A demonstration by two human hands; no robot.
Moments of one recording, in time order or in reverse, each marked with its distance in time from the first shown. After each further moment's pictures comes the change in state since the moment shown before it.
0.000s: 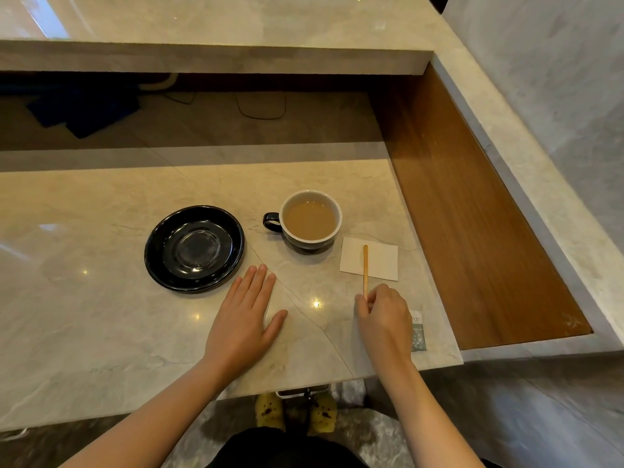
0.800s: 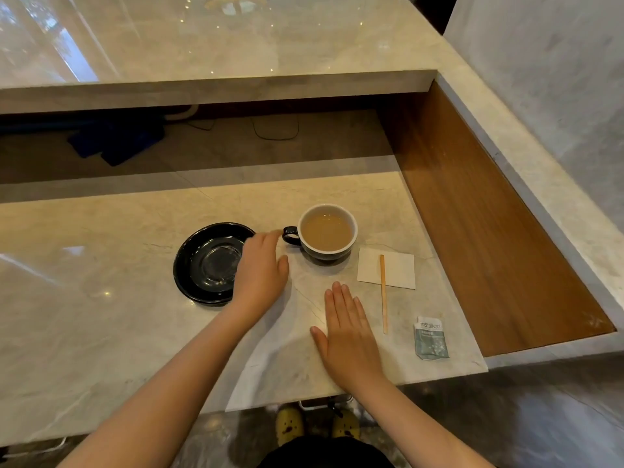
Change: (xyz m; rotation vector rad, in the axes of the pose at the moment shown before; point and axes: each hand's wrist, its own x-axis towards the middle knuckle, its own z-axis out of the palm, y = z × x) left_hand 0.074 0.003 -0.066 -0.311 0.232 -0.197; right_hand -0.030 -0.020 0.063 -0.268 -0.191 -0.487
